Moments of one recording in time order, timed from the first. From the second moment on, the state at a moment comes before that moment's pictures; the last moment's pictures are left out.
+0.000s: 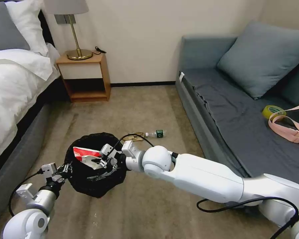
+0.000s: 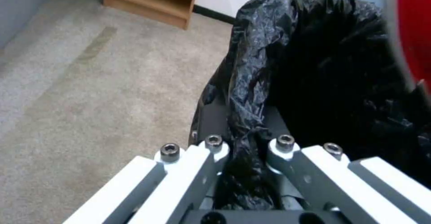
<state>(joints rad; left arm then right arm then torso) 1.53 -1.25 -0.85 -1.93 -0.70 0.24 0.15 -0.24 1.17 -0.79 1.70 0.82 -0.43 -0.09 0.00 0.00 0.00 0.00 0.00</state>
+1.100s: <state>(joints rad) 1.49 -1.24 -0.83 -1.91 -0.72 0.25 0.13 -0.66 0.81 -0.08 2.01 0.68 -0.38 0.11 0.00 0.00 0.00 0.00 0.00</state>
